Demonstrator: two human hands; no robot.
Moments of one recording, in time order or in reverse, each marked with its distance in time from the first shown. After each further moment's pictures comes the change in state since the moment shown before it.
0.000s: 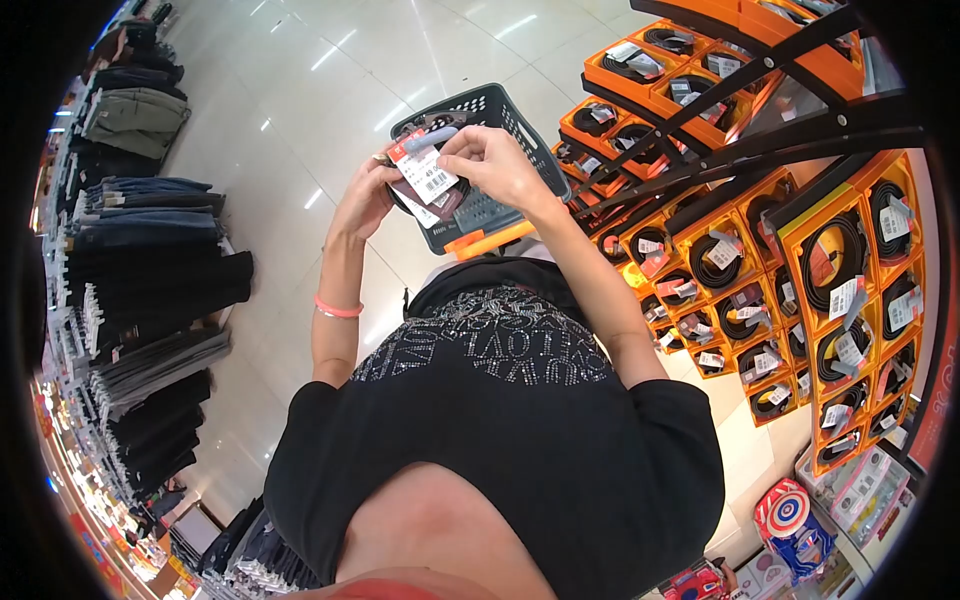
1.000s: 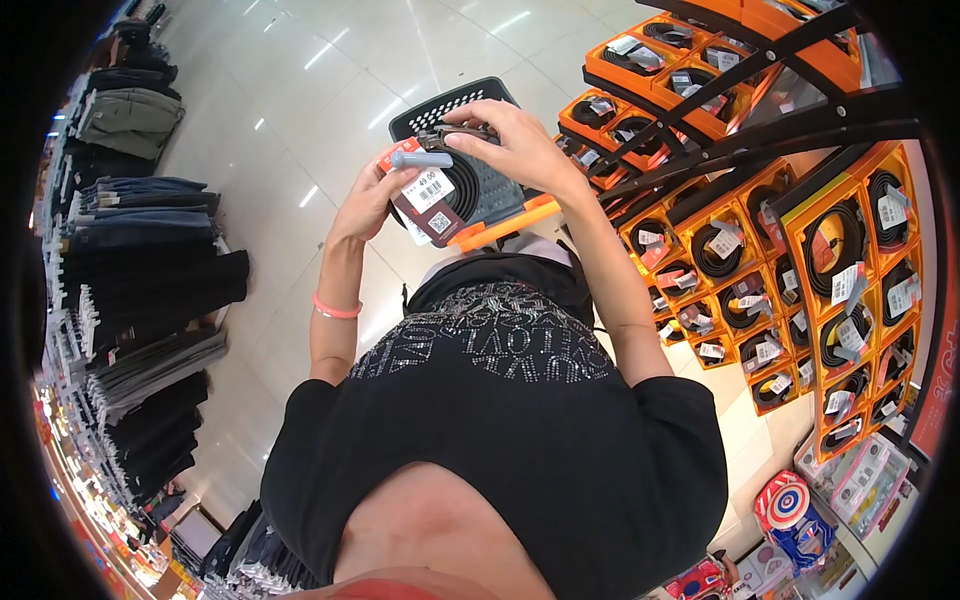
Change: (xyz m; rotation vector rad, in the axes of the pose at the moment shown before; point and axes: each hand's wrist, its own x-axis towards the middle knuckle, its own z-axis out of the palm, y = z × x) left_hand -0.018 -0.004 0.004 0.199 -0.090 0.140; right_hand -0.004 -0.019 -0.014 -0.440 0.028 -0.360
